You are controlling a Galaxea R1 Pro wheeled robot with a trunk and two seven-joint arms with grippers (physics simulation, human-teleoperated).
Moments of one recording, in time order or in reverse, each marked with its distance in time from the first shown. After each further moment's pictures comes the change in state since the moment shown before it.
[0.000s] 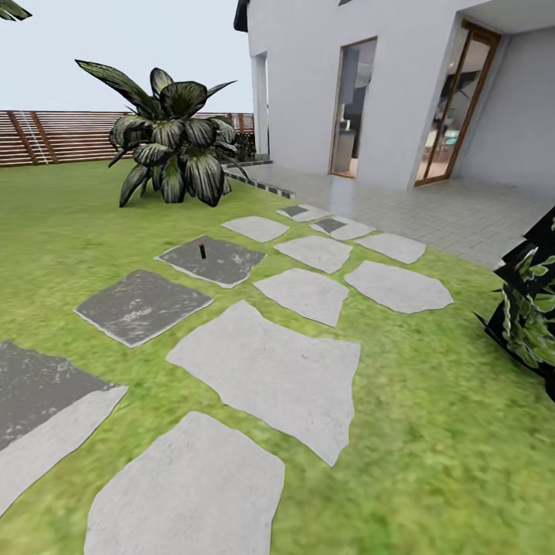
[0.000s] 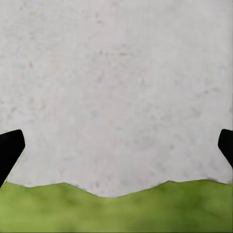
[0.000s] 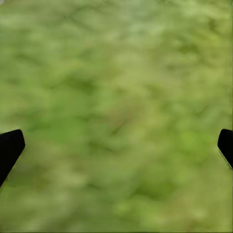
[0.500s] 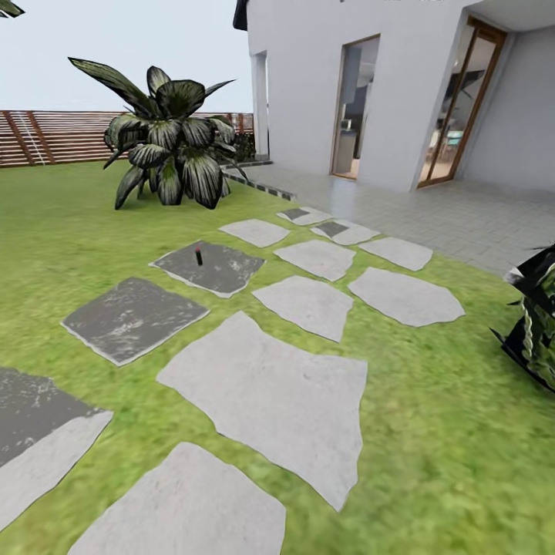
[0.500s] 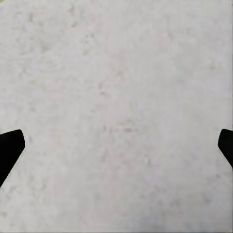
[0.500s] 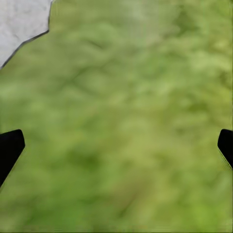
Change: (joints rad) left arm 0.000 0.000 0.000 0.000 -0.001 0.000 0.000; right arm 0.000 -0.006 0.000 0.000 0.002 -0.001 -0.001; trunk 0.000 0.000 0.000
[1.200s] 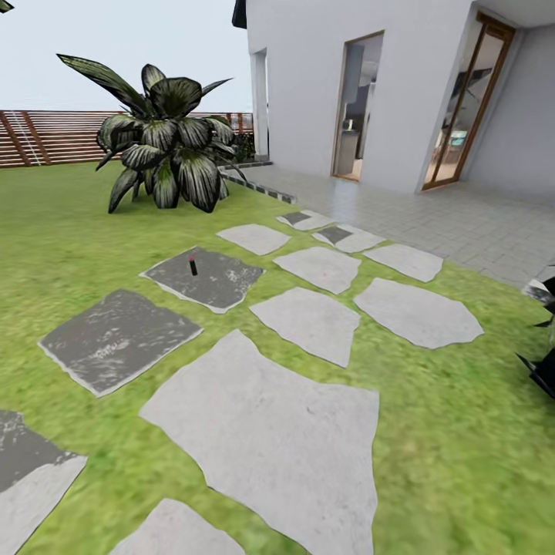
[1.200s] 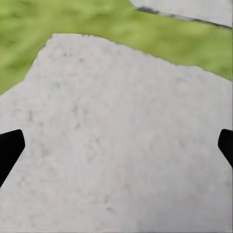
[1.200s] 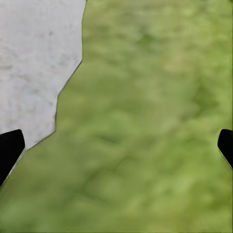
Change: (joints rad) left arm 0.000 0.000 0.000 0.000 0.000 0.000 0.000; right arm 0.000 0.001 0.000 0.000 -0.002 0.001 0.000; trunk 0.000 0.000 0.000
